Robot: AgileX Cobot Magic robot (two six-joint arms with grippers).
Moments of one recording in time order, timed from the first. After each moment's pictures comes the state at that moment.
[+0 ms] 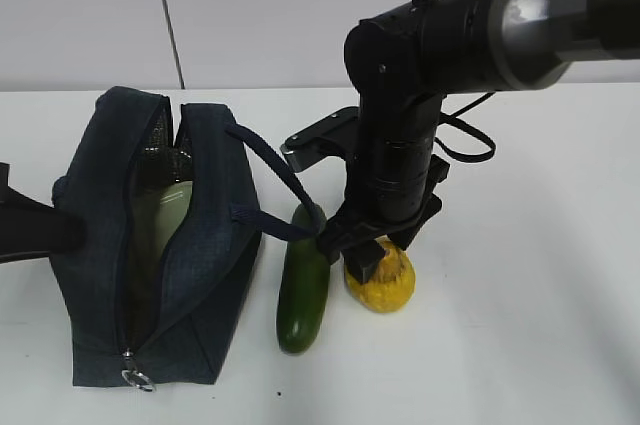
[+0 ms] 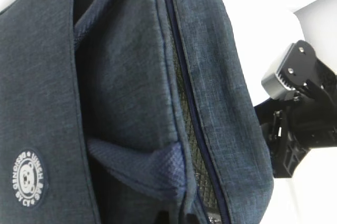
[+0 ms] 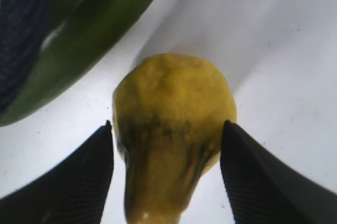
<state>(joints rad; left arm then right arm) 0.01 1.11 -0.56 -1.07 0.82 0.73 0.56 2.03 -1.49 -0.02 1.04 -0.08</state>
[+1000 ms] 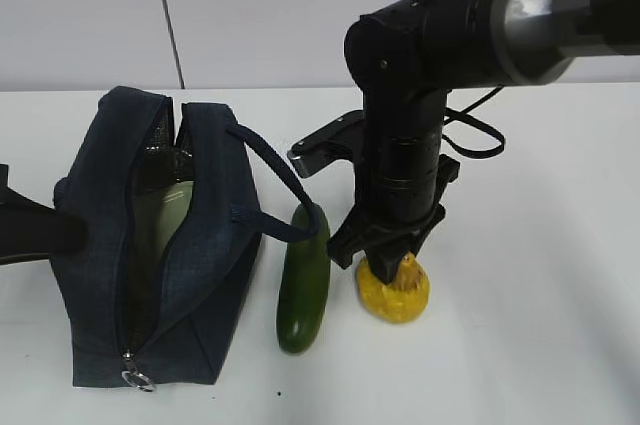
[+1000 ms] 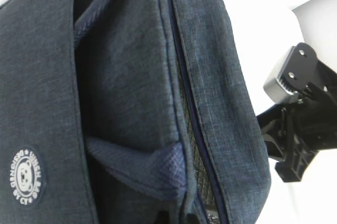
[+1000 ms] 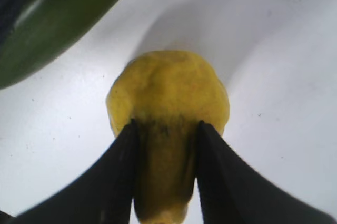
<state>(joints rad) 0.01 1.11 -0.56 -1.07 0.83 0.73 0.56 2.01 -1.49 -0.05 1.12 -0.09</state>
